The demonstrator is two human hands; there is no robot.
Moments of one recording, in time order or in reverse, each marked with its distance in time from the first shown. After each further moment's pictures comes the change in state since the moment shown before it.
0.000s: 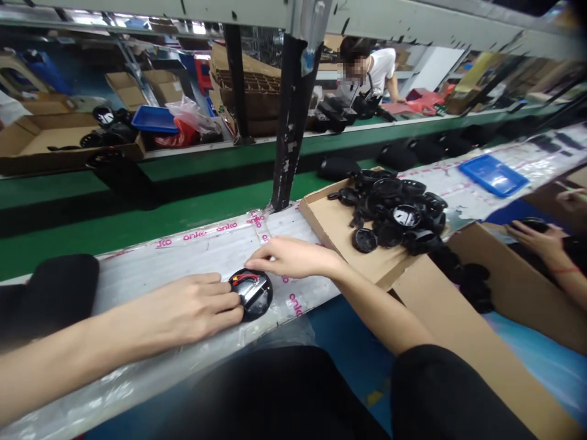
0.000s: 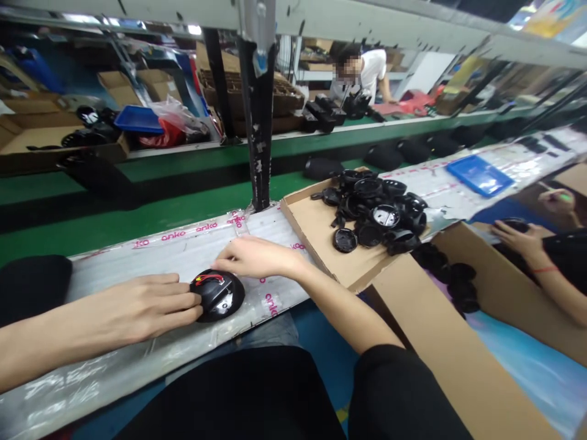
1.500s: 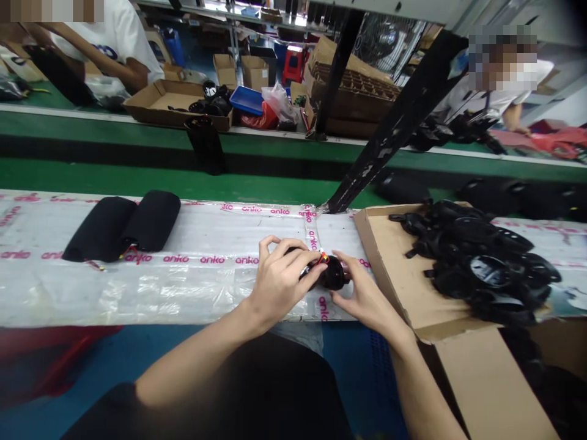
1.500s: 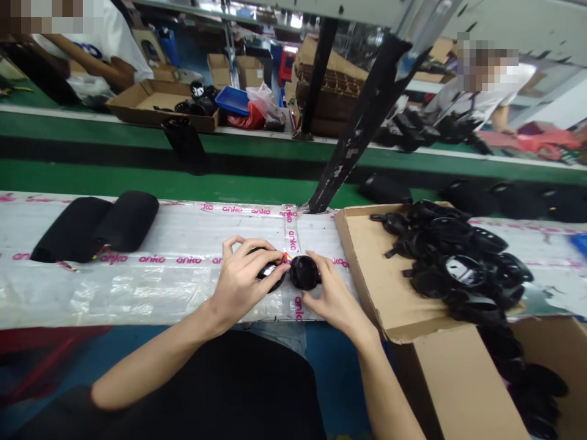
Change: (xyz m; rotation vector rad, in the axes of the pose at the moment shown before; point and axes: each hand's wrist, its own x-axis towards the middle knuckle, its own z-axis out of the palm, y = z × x) left_hand 0.077 0.051 0.073 -0.028 0.894 -0.905; right_hand -0.073 0.086 0.092 0.094 0.405 0.165
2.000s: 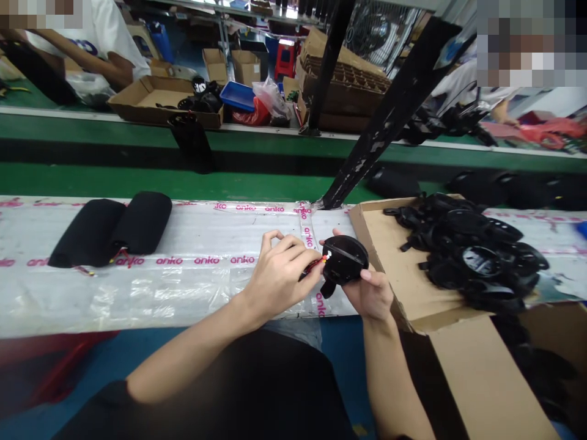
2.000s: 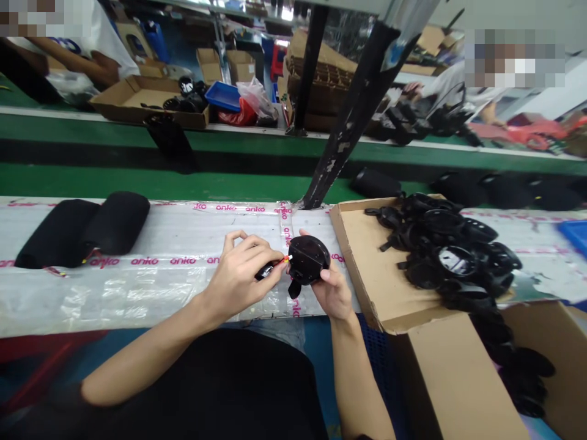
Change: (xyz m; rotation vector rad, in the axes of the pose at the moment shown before) left_hand 0.014 0.002 -0.005 -0.007 -0.141 0.068; right_hand 0.016 -0.046 0.003 0.718 0.096 0.079
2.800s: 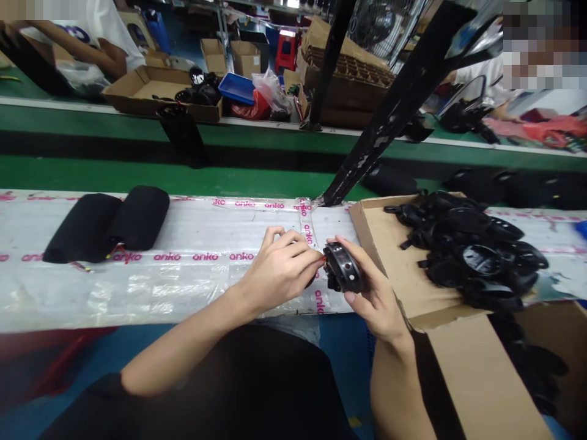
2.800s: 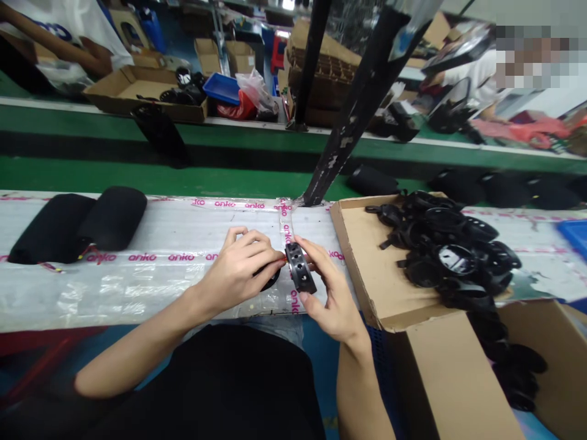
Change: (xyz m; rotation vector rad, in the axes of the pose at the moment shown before) left_hand 0.001 -0.009 -0.008 0.010 -0.115 0.112; right_hand -0.025 -0.027 -0.010 -0.360 -0.040 -0.247
